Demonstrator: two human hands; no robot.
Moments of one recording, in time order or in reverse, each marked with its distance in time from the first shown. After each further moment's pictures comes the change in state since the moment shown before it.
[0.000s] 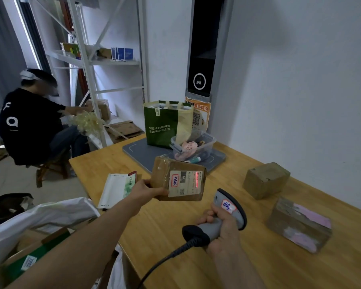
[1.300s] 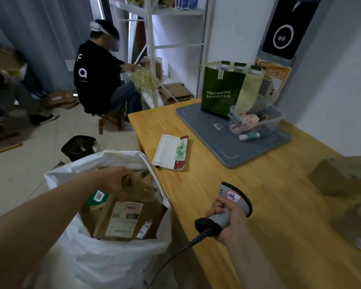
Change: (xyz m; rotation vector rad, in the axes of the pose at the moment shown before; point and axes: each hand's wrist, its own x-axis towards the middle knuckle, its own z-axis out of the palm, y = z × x) left_hand -0.070 -0.104 -0.199 1.083 -0.228 -0.139; right_hand 0.053 0.099 -0.011 -0.230 0.068 0.307
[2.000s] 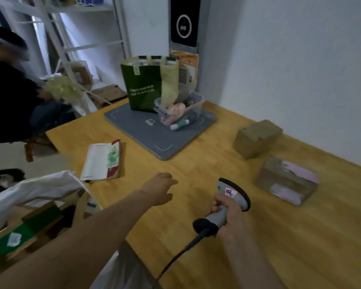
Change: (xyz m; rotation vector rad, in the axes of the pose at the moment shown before) left_hand 0.080 0.295 0.054 0.163 0.171 0.466; right_hand -0.042 -0.108 -0.104 0.023 0.175 -0.299
